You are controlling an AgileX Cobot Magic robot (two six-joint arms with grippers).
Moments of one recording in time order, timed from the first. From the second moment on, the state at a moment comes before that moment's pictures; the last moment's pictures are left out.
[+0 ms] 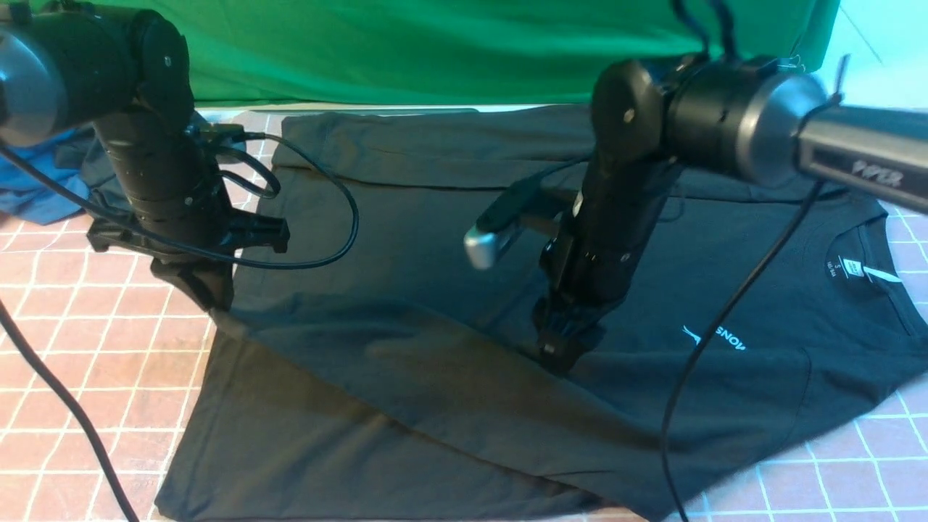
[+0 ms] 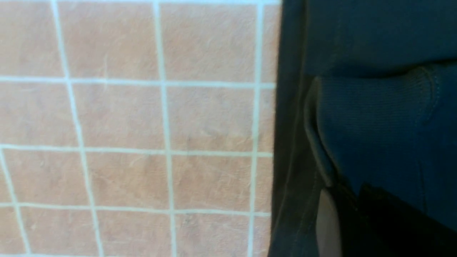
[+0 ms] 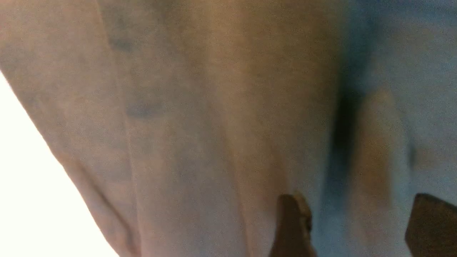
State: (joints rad) right arm 0.54 2.09 -1.64 0.23 1.14 -0.57; left arm -0.08 1.89 -1.45 0.07 1.17 -0.12
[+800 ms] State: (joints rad) right arm 0.56 2.14 -1.64 0.15 1.03 -0.53; left arm -0.08 1.89 -1.45 0.11 1.21 -0.17
